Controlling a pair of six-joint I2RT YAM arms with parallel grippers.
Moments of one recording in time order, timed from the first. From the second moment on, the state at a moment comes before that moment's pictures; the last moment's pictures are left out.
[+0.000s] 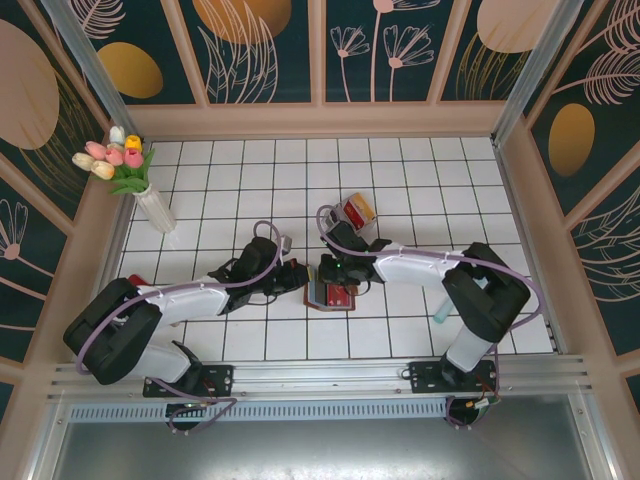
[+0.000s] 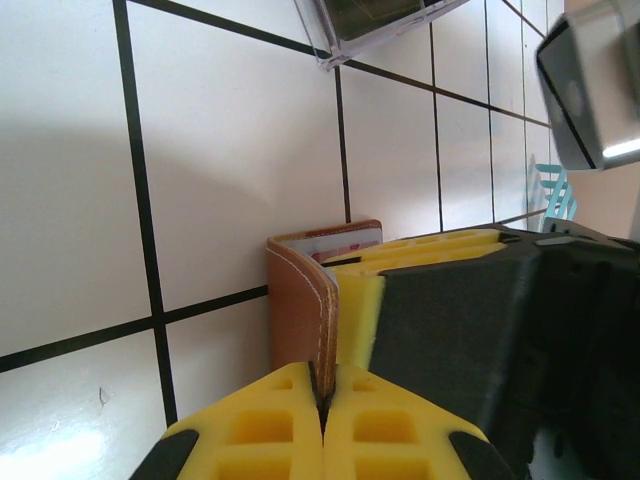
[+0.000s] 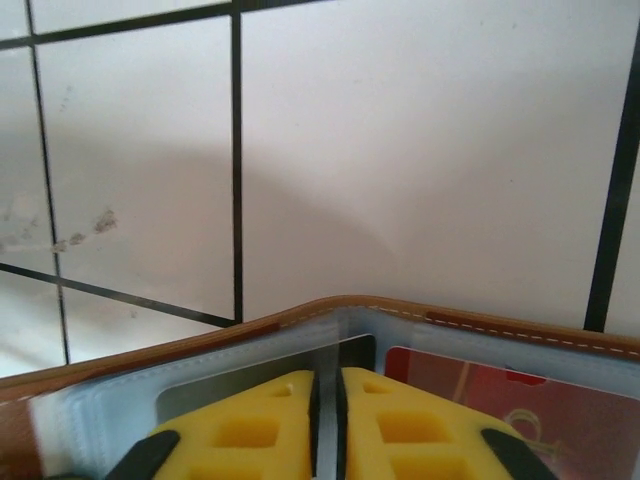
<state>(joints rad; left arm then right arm) -0.72 1.41 0.51 0.23 0.33 -0.98 0.86 1.65 0.92 -0.29 -0.11 0.84</state>
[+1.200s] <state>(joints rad) -0.71 1.34 0.42 0.37 0.31 -1.06 0.83 1.56 0.84 -0.16 -0.26 0.91</state>
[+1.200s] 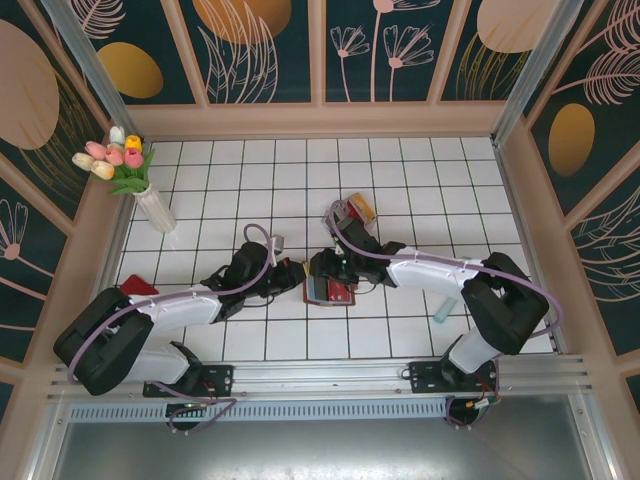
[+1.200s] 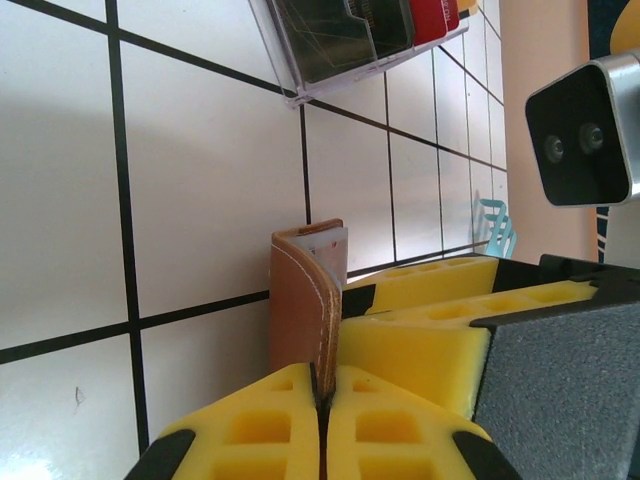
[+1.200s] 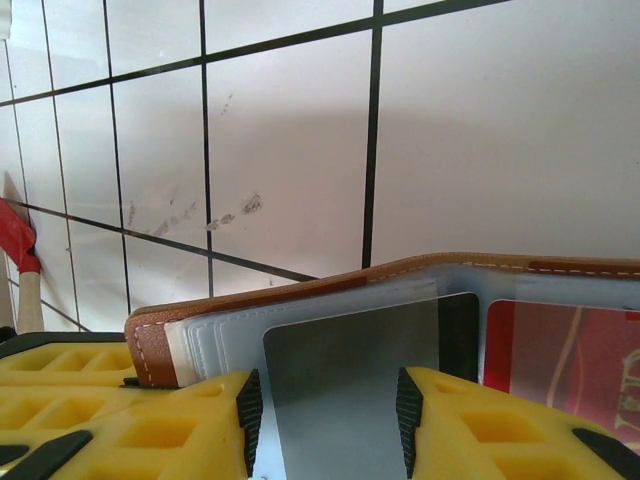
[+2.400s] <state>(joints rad) -0.68 1.35 0.42 0.27 0.23 -1.04 0.66 1.51 1.04 -0.44 0.05 0.65</state>
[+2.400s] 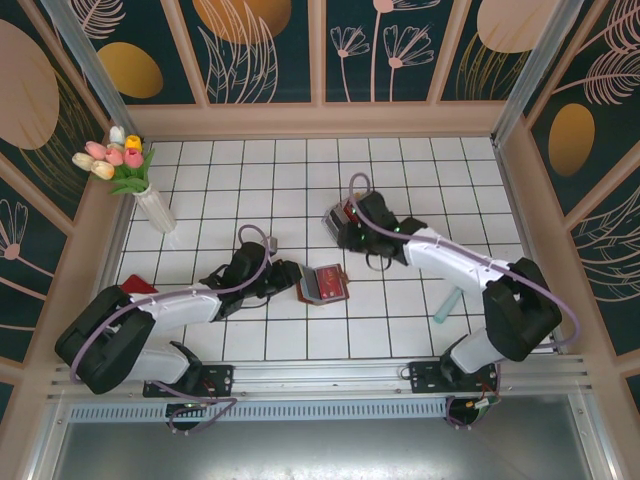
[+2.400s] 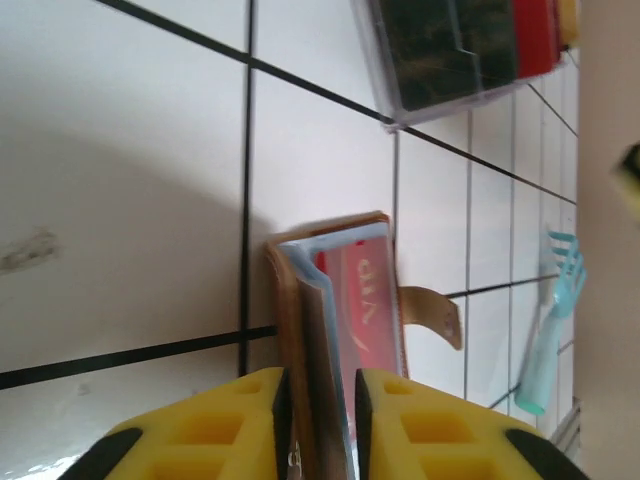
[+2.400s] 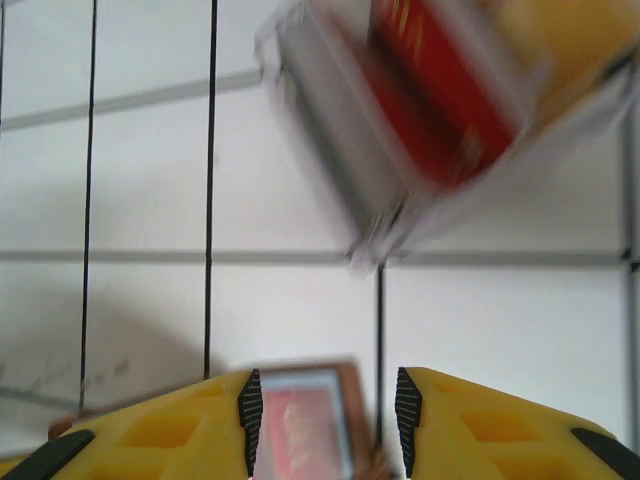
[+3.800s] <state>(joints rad) -0.68 1.21 0.49 0.01 0.01 -0.97 0.59 1.86 1.51 -0.68 0.14 0.28</state>
